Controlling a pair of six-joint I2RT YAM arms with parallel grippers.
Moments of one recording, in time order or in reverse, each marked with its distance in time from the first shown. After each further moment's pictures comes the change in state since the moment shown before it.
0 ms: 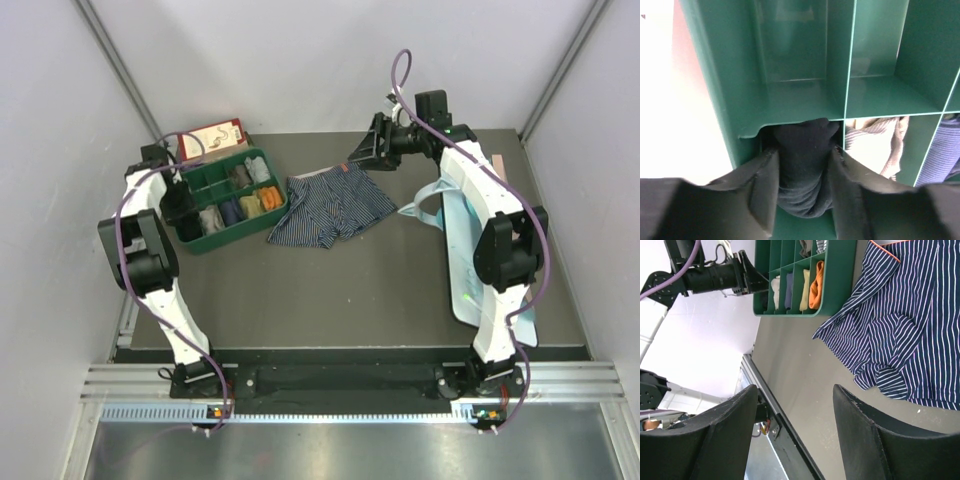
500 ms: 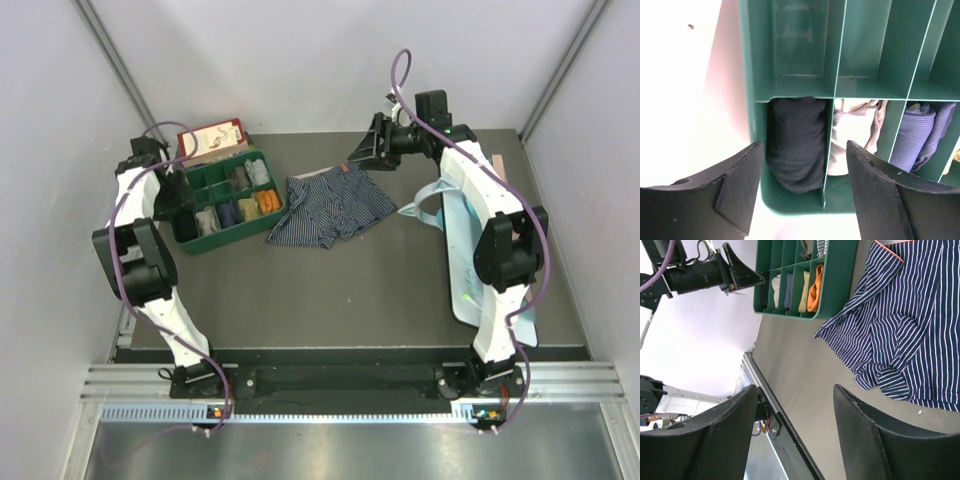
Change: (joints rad) left arm 0.006 -0.084 0.018 -0.017 -0.034 -0.011; right arm 0.000 0.000 0.000 0.003 -0.013 -0.008
